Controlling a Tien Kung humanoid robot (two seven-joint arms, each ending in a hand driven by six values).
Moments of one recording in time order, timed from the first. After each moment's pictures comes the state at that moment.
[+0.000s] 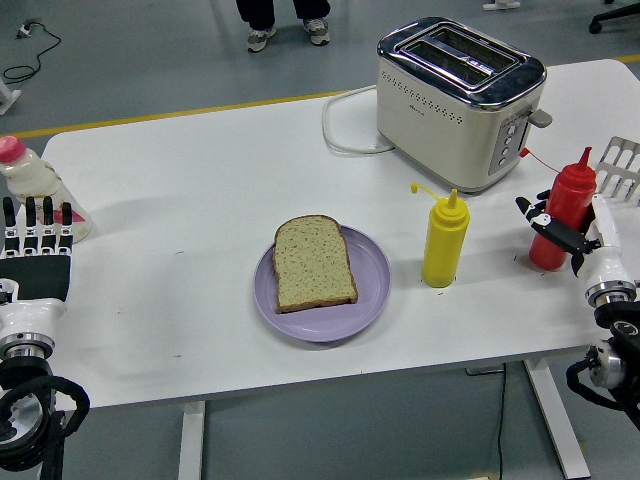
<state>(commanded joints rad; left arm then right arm) -0.07 0.00 -1.68 -1.53 0.06 0.09 -0.05 0.17 -0.22 1.17 1.20 -0.84 -0.38 0.43</state>
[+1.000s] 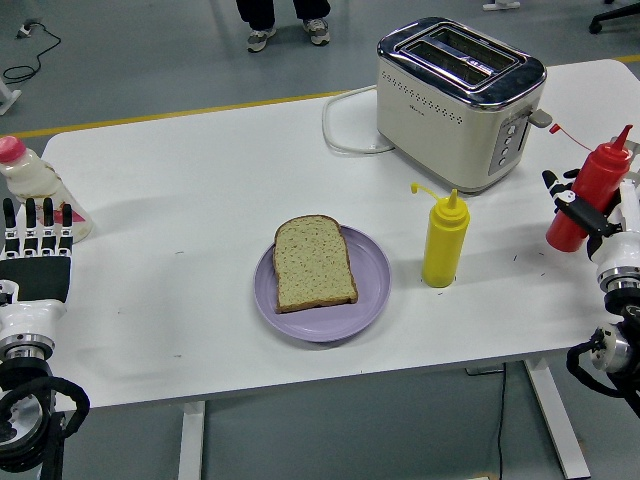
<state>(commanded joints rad) -0.07 0.00 -1.68 -1.53 0.07 0.09 -0.05 0.18 -0.23 1.22 1.28 -0.76 -0.43 0.44</state>
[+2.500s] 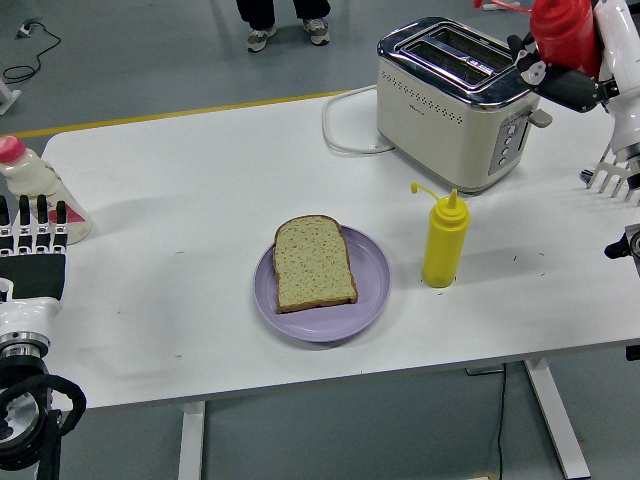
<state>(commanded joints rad) -0.07 0.00 -1.69 -1.53 0.07 0.09 -0.05 0.42 -0.44 1.17 1.59 -1.56 -0.44 0.16</state>
